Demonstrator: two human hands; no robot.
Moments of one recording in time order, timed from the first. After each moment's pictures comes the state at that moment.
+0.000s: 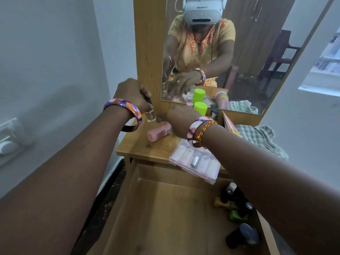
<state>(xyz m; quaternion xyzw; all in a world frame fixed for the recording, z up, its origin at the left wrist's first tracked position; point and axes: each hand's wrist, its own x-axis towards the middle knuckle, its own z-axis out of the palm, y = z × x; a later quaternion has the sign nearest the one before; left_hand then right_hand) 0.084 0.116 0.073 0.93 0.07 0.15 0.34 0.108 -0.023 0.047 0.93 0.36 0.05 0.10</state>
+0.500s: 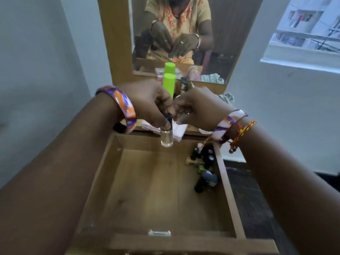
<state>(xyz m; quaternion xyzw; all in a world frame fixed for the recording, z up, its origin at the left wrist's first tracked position) -0.007 0.043 0.087 0.92 -0.17 -0.14 0.34 0.004 -0.119 0.072 0.94 0.30 0.03 -0.13</state>
